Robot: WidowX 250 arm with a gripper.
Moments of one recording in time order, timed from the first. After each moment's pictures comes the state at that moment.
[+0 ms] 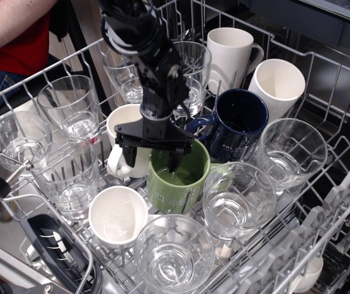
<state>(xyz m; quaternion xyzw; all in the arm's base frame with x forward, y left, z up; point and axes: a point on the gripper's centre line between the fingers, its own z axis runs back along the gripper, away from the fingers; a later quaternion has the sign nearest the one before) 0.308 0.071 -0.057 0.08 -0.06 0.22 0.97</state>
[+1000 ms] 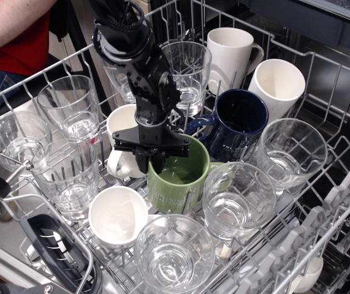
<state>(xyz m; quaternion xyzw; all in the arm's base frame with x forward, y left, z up) 0.306 0.079 -0.068 0.05 -0.05 0.23 0.97</state>
